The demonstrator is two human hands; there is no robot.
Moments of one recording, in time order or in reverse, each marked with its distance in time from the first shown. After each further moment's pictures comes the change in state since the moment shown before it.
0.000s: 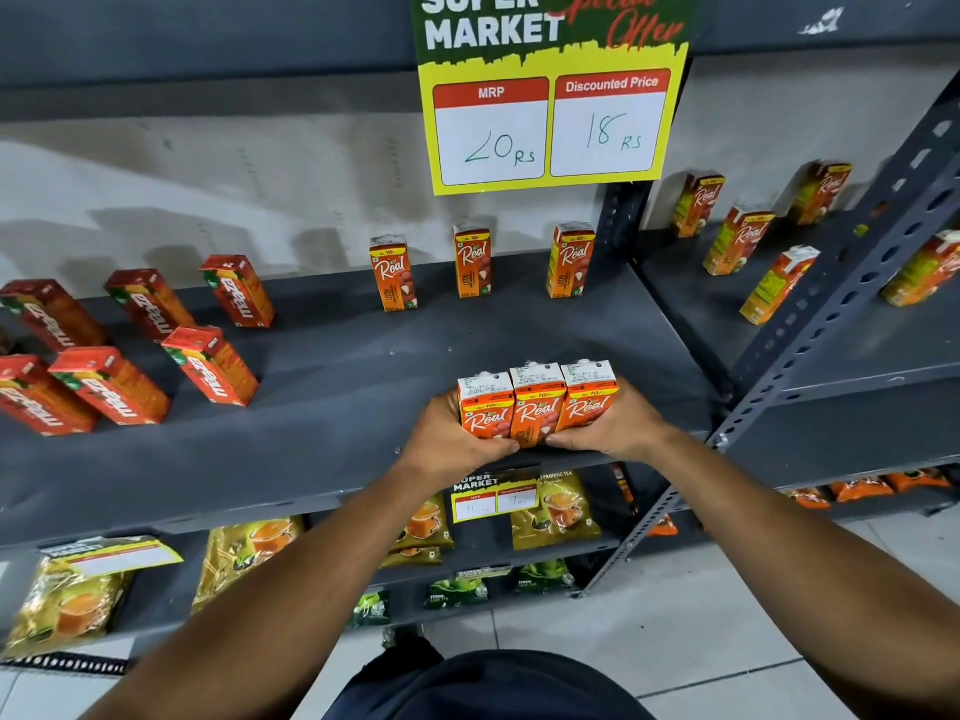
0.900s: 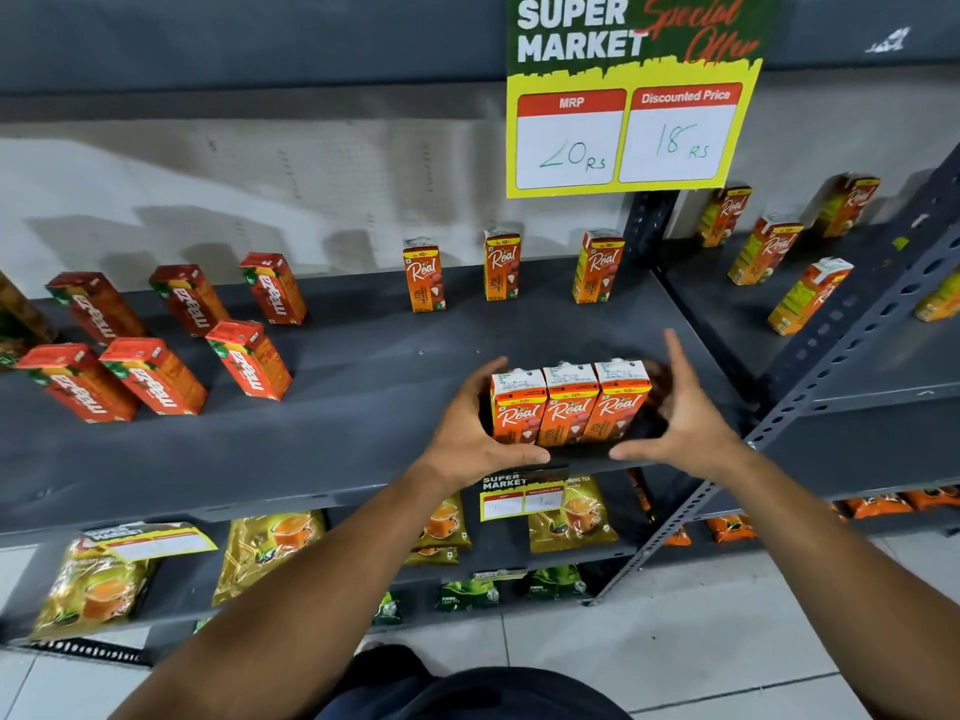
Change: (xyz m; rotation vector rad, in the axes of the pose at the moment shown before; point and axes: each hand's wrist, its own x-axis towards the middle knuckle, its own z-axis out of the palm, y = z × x) left_hand -0.004 -0.009 -0.017 -0.144 -0.125 0.158; right_hand -0.022 0.010 -0.023 0.124 0.038 -0.110
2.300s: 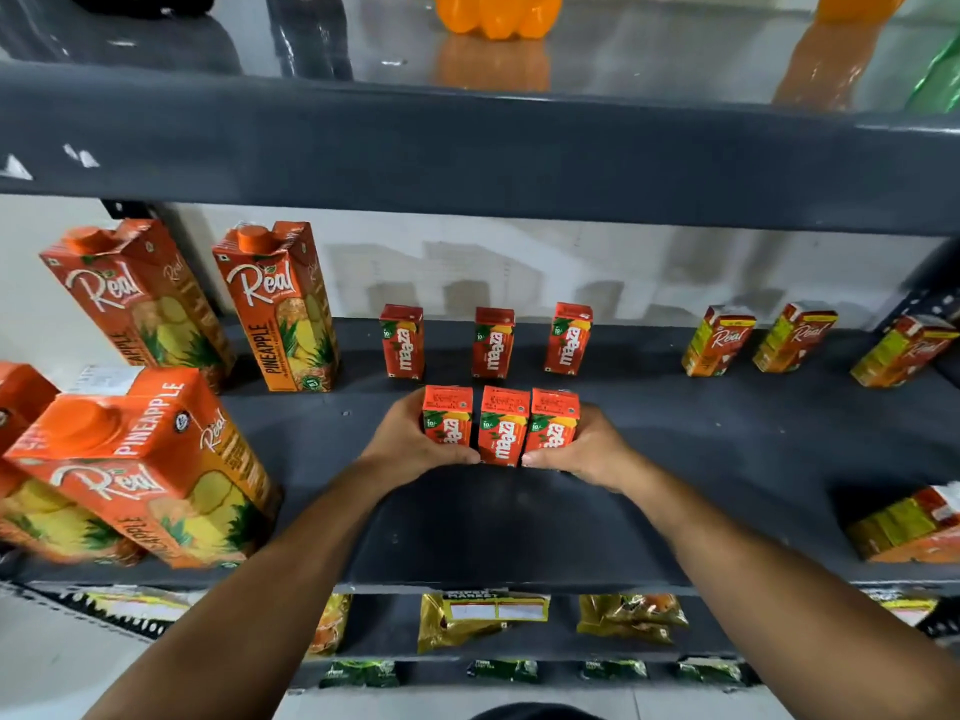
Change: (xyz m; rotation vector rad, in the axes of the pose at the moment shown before) left_hand -0.065 -0.090 -0.418 0.110 0.176 -0.053; right_hand 0.137 -0.208 0.394 0.054 -0.193 0.034
